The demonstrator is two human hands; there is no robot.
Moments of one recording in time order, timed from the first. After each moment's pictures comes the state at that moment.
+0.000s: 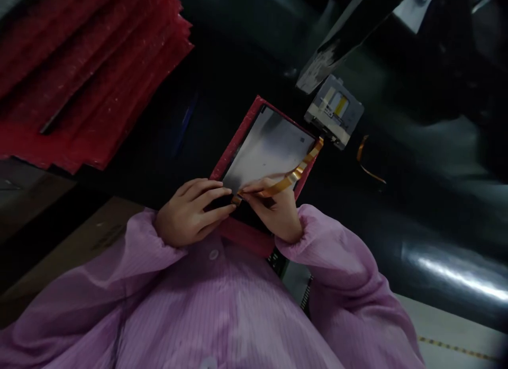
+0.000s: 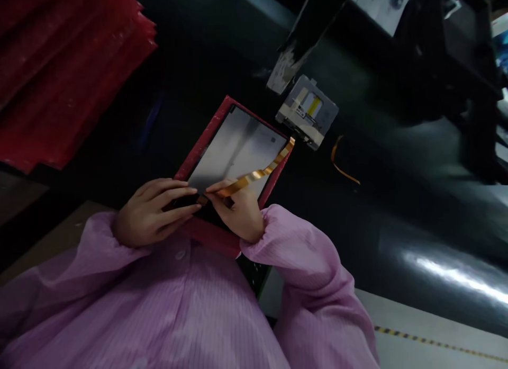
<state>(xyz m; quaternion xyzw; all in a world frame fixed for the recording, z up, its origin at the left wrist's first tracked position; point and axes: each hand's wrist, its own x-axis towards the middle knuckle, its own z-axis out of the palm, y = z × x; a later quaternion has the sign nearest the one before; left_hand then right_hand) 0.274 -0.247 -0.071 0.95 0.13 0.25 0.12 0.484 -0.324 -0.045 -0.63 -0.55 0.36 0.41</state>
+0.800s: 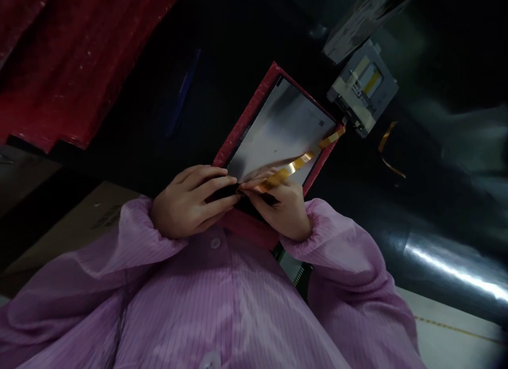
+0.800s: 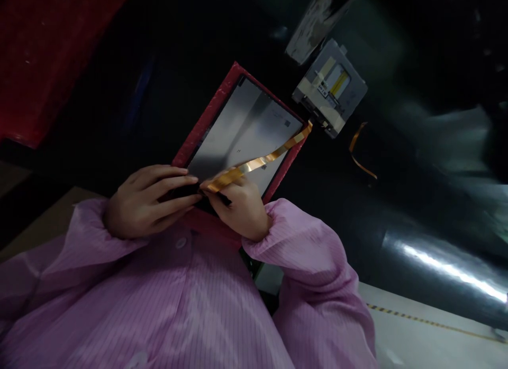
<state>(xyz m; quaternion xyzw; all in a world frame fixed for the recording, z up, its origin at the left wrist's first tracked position) 0.275 -0.245 -0.071 0.95 0.12 0.26 0.13 0.482 -0.323 -0.050 -0.57 -0.64 0.32 0.40</state>
